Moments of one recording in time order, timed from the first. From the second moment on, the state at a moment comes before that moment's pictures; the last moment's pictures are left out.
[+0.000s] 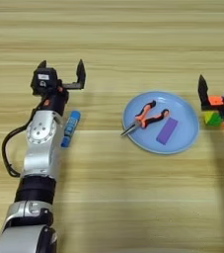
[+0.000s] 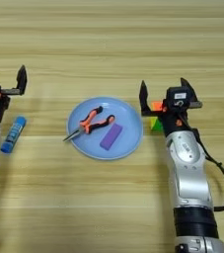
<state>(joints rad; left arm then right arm) -0.35 0.08 0.14 0.35 -0.16 -0.26 -0.12 -0.18 -0.16 -0.15 0.09 0.09 -0.12 0.12</state>
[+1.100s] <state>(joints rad) -0.35 0.08 0.13 0.35 -0.16 -0.26 -0.12 -0.19 -0.16 -0.16 0.09 0.09 -0.12 0.12</state>
